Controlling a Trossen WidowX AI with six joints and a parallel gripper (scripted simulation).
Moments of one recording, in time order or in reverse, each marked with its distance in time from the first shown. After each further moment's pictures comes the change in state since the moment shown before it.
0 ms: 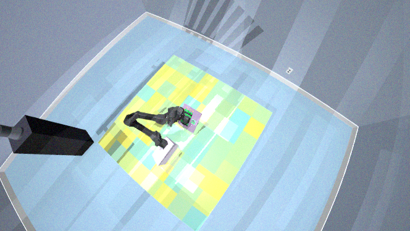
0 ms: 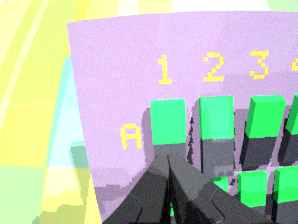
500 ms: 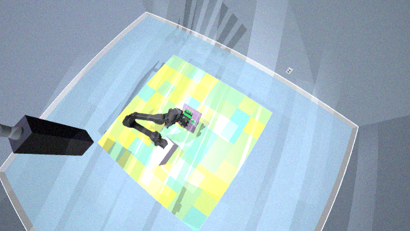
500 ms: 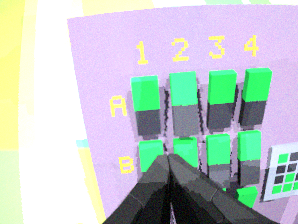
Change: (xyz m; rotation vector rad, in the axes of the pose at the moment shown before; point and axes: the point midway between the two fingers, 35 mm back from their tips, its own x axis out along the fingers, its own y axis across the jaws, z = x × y) arm -0.034 -0.008 -0.002 0.015 0.036 -0.023
